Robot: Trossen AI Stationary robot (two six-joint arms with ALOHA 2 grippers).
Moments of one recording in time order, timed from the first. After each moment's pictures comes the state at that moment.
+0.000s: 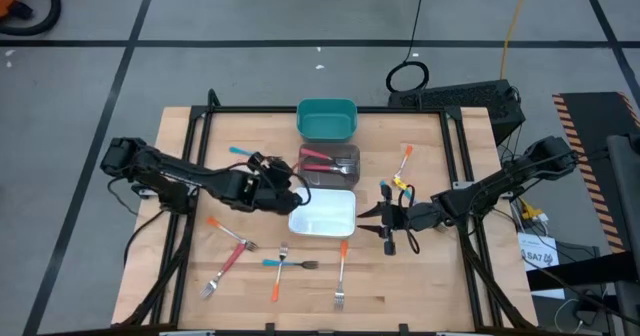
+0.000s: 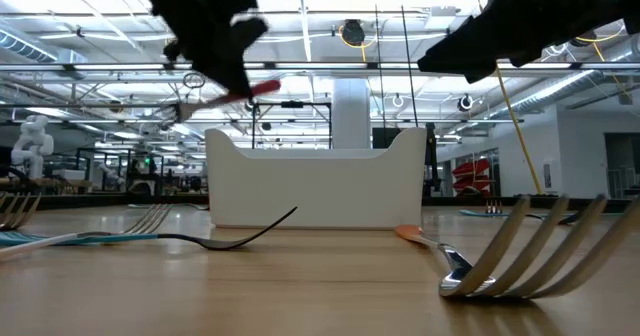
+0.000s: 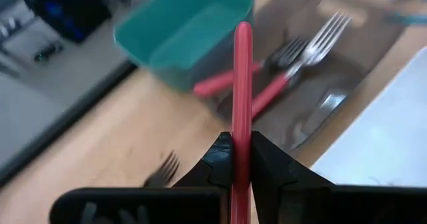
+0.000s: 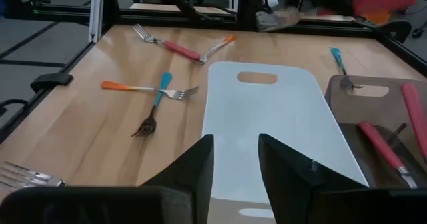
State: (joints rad) left arm -0.20 1.50 1.07 -0.63 -0.81 -0.63; right arm 0.39 1.24 0.45 0.42 0.36 0.13
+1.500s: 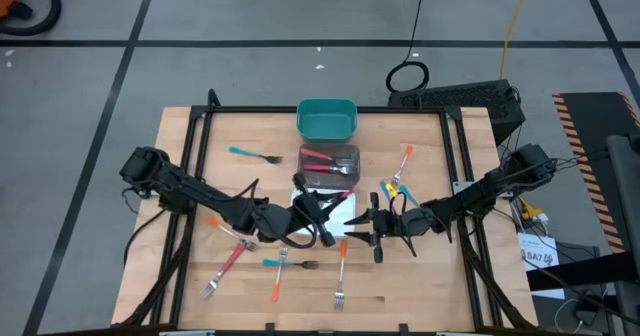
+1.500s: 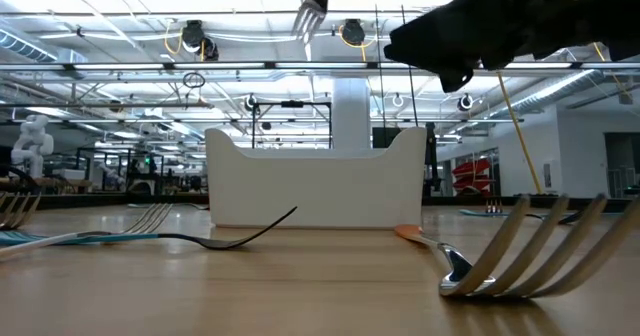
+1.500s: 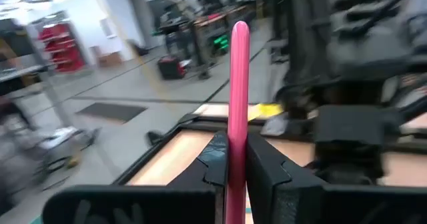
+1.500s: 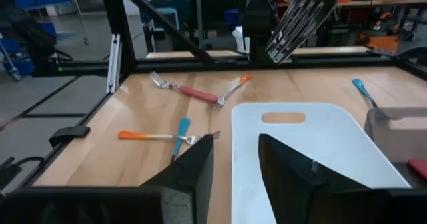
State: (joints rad) left arm -0.36 1.70 1.19 0.46 -0.80 0.16; right arm 0.39 1.50 0.45 0.88 0.36 0.14
